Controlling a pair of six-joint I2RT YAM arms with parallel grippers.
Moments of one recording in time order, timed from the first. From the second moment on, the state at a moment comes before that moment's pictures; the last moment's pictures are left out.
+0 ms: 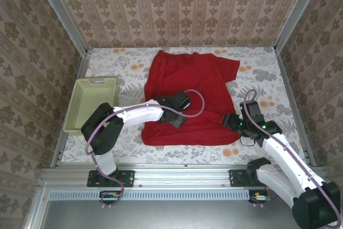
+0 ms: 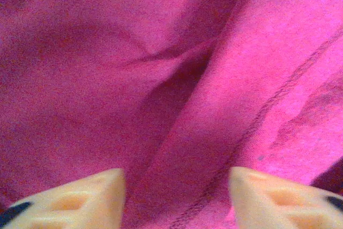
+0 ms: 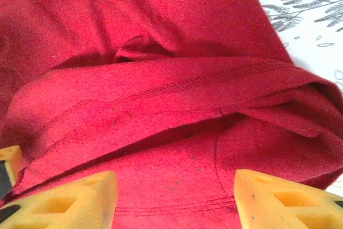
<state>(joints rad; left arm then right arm) -0.94 1.78 1.15 -0.58 -0.15 -0.18 0.26 0.83 0.54 -0.66 -0.09 0.72</state>
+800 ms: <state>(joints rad) -0.94 1.69 1.13 -0.55 -0.08 -0.27 0.43 0.82 0.44 -0.45 -0.07 0.77</state>
